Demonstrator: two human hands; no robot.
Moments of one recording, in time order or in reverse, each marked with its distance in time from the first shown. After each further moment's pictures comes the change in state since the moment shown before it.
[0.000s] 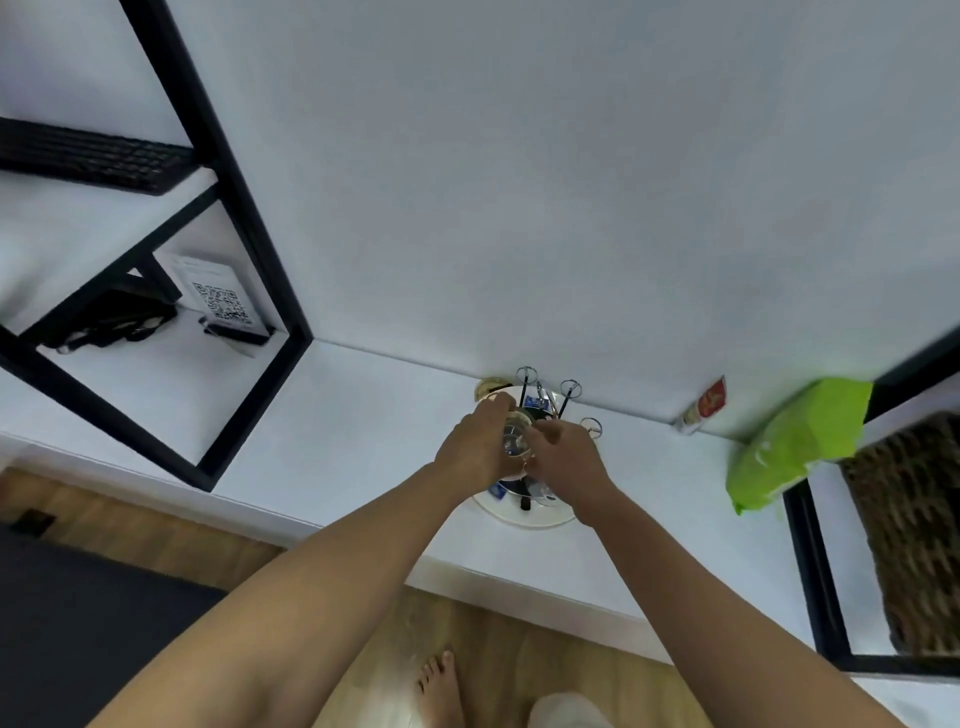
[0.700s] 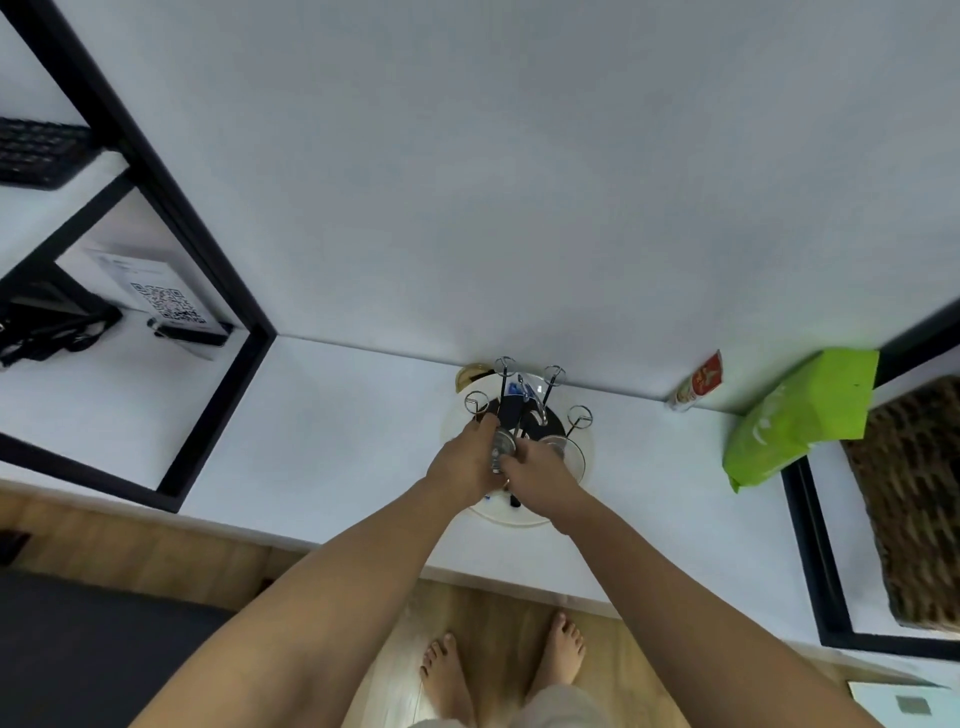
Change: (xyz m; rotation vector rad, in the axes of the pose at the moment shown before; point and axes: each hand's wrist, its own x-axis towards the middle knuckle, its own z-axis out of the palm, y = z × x) left_hand 0.037 -0.034 0.045 0.106 -0.203 -0.037; right_hand 0.037 0.037 0.023 -0.094 -0.219 0.141
